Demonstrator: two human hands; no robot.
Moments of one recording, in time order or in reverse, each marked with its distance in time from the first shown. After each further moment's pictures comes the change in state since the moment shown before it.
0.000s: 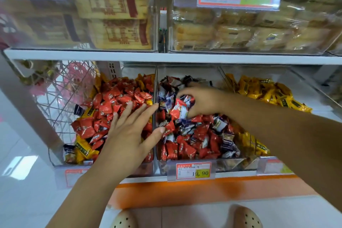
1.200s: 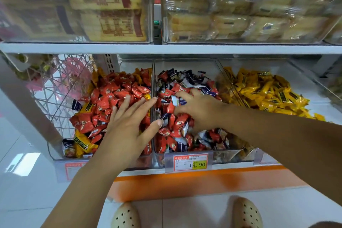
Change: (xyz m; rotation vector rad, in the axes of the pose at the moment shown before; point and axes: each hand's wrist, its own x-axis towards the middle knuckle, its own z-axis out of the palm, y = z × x) left_hand 0.001 -0.001 0.001 -0.030 0.012 0.011; right_hand -0.027 -0.013 0.033 -0.409 -0.037 -0.177
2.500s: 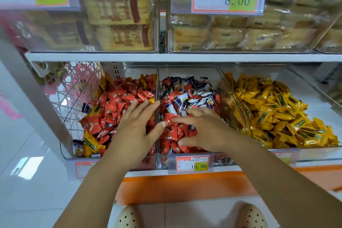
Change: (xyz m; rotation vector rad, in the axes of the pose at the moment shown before) left_hand -0.003 0.013 -0.007 -0.090 -0.009 -0.037; right_hand -0.046 -0.041 0.003 0.535 0.067 0.234
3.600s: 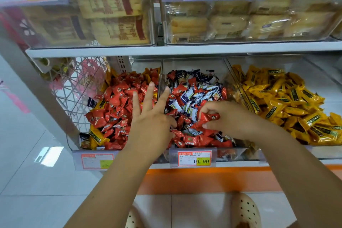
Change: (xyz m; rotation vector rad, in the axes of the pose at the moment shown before) left_hand 0.012 0.029 0.023 0.610 0.043 0.135; right_hand -0.012 0.029 -0.022 0.297 0.016 0.110
